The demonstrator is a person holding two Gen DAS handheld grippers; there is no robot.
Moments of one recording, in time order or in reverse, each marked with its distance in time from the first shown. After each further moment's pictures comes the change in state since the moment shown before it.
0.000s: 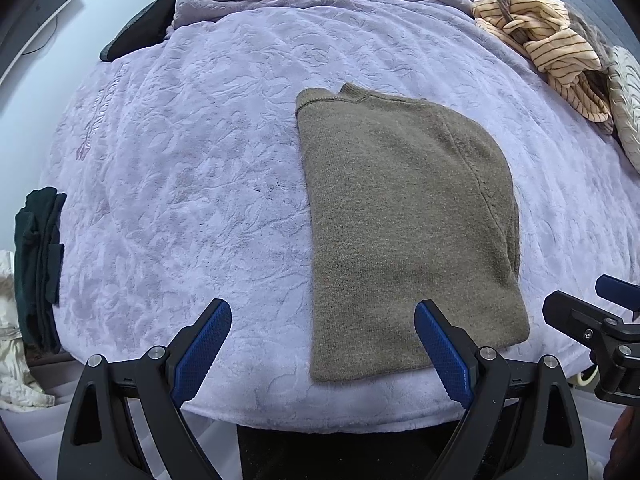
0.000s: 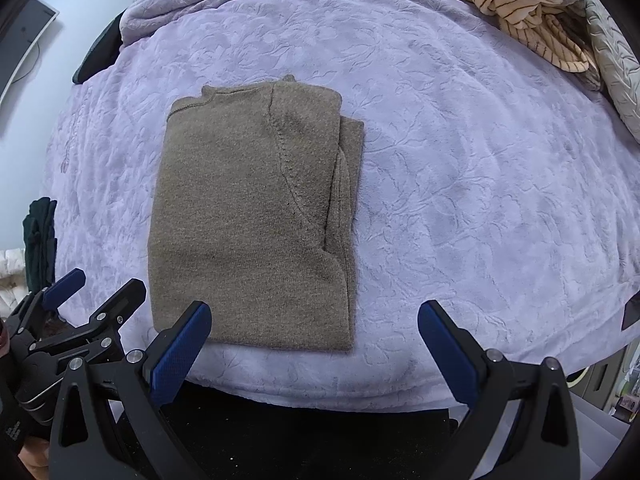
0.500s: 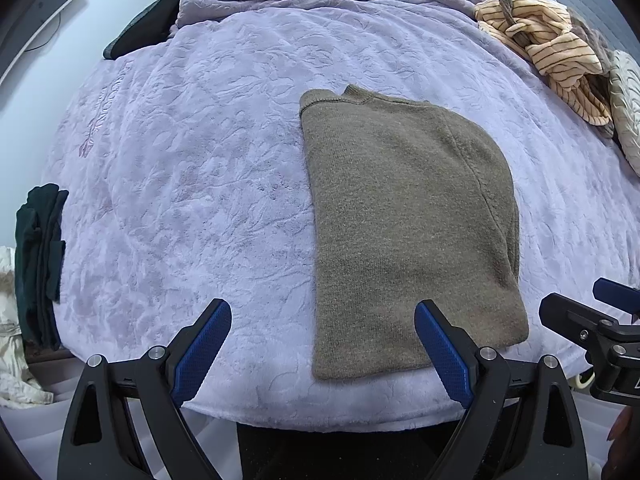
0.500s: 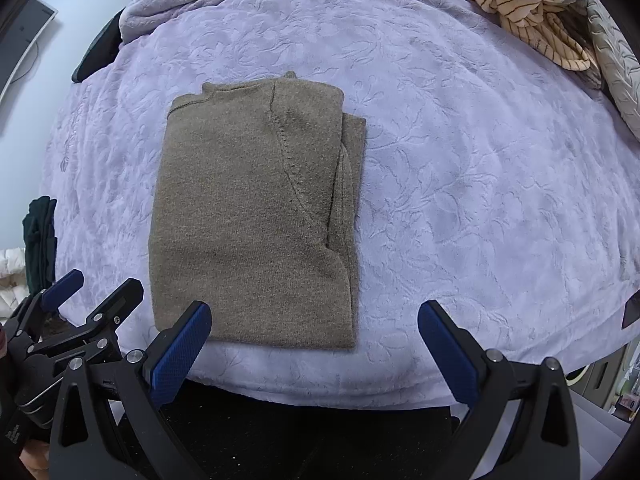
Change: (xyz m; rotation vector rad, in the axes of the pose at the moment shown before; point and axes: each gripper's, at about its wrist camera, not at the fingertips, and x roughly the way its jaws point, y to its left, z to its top) left arm -0.002 0.004 -0.001 -0.009 -0.003 0.001; right arm 0.002 0.001 0.000 -0.001 0.009 0.000
